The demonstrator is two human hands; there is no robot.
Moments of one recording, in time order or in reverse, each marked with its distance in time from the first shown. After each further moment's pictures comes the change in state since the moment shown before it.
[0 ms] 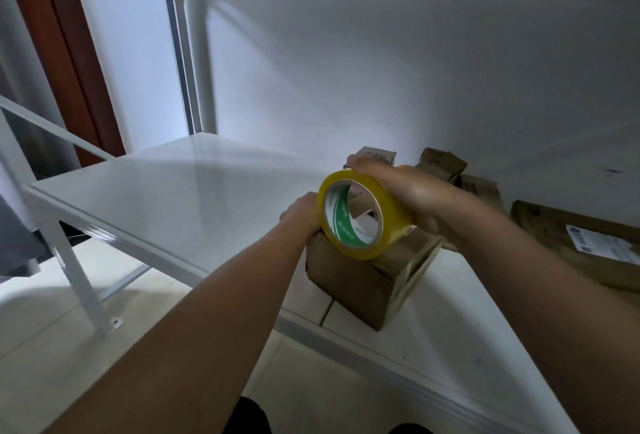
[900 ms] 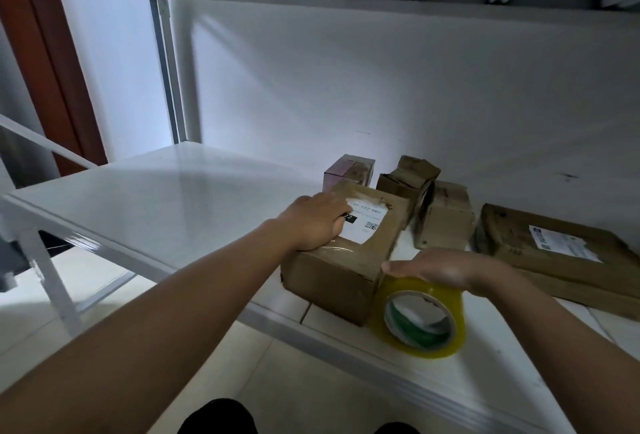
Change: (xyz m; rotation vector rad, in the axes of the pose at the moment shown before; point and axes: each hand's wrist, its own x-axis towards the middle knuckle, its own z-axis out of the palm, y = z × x) left_hand -0.041 0.019 -0.002 0.617 0.045 0.764; right_hand -0.048 0.080 -0.049 -0.591 -0.228 0.339
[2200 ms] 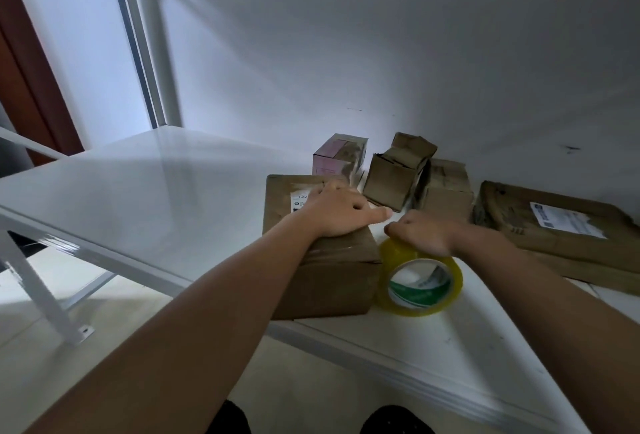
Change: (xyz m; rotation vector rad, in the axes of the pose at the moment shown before) left_hand 0.033 0.024 0.027 -0.294 -0.094 -0.107; right_hand 0.041 -0.003 -0.008 -0.140 0.188 -0.072
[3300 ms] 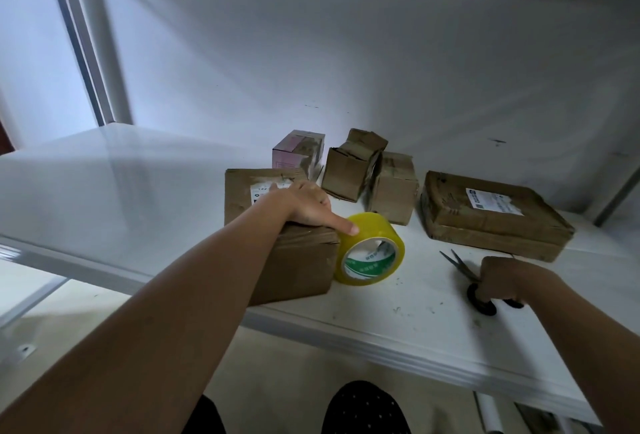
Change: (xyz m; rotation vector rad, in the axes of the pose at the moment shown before) left_hand -0.004 0.027 -0.010 0.193 -0.308 -0.103; right_hand -0.090 0.145 0.008 -0.203 -0.069 0.636
